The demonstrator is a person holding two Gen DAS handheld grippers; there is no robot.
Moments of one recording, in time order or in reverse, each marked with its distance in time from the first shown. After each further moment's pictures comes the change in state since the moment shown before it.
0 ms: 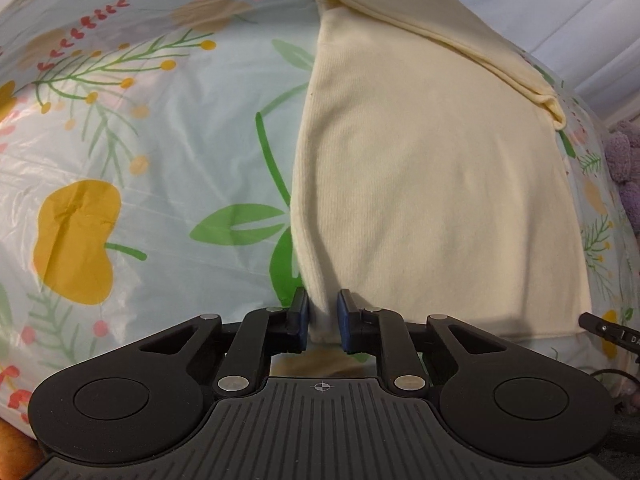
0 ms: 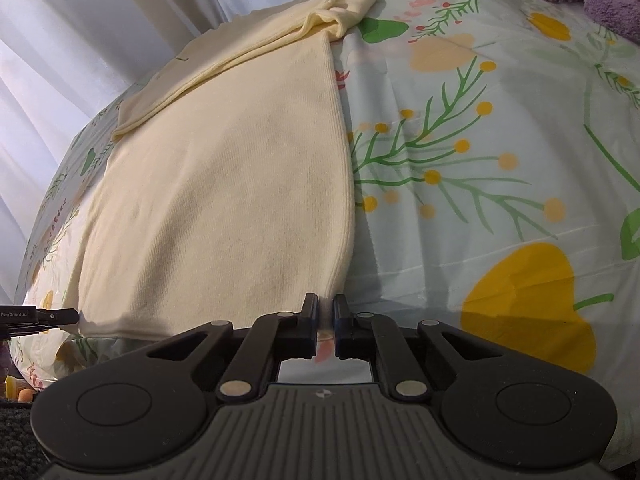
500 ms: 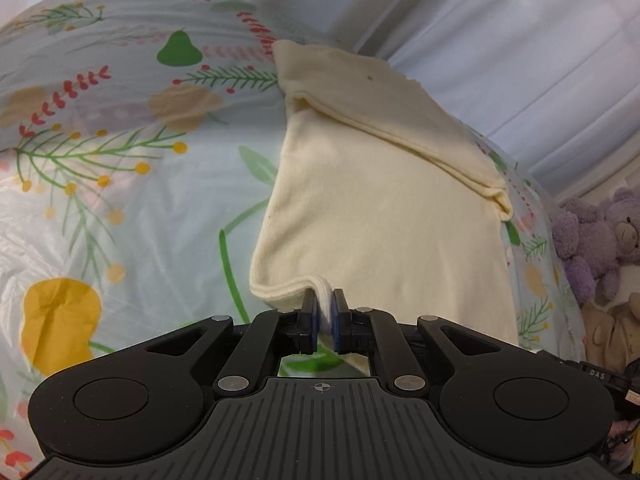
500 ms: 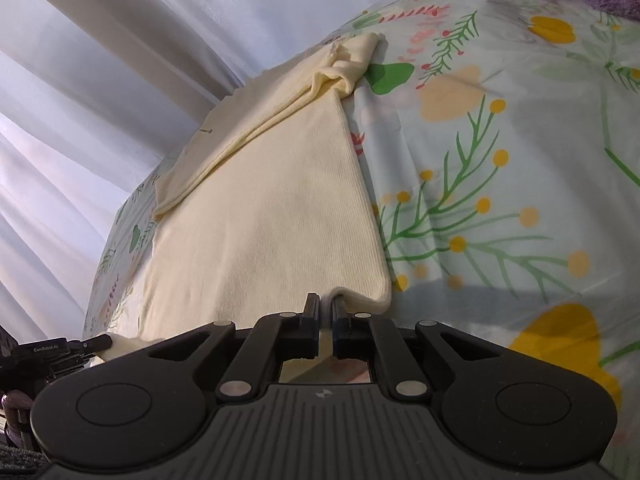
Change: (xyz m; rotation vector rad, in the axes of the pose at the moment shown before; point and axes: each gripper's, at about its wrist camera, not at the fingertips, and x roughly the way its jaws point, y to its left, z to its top) left arm -0.037 0.000 0.050 -0.055 -0.211 -0.147; right arm -0.012 -0.015 0.041 0.139 -0.126 0.178
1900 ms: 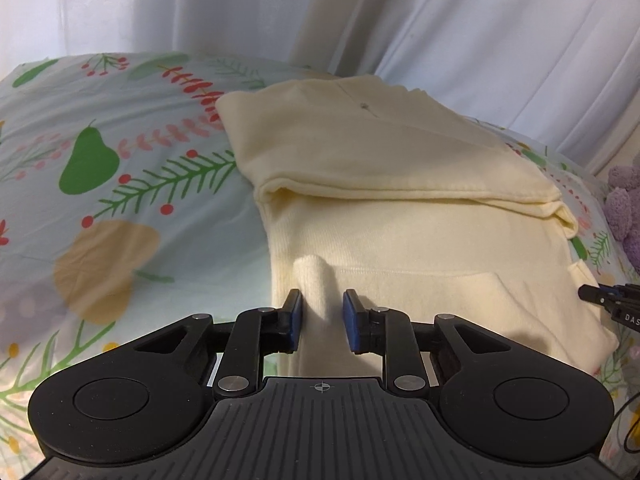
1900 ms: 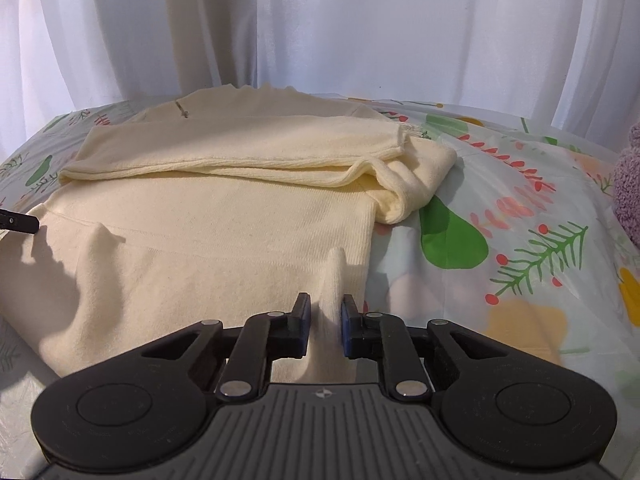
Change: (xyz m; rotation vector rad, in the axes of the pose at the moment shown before) left arm 0.121 -0.005 0.084 0.288 -0.045 0.063; right arm 0.127 0.060 0.080 -0.579 -0.088 -0.291
